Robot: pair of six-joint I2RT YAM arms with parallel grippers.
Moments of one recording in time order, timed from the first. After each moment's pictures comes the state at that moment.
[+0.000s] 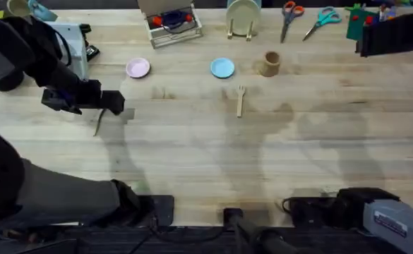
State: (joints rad) left arm 0.44 1.61 1.05 -0.87 -0.05 0.38; right arm 0.00 1.11 1.55 -1.37 -0.05 -0.10
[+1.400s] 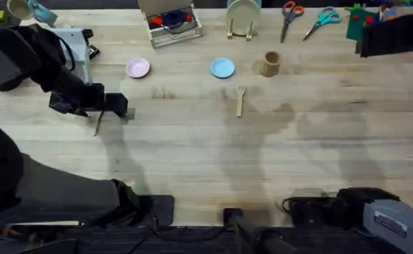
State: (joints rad) left arm 0.45 1.64 1.01 -0.82 0.00 0.38; right arm 0.00 1.11 1.55 -1.37 -0.05 -0.10
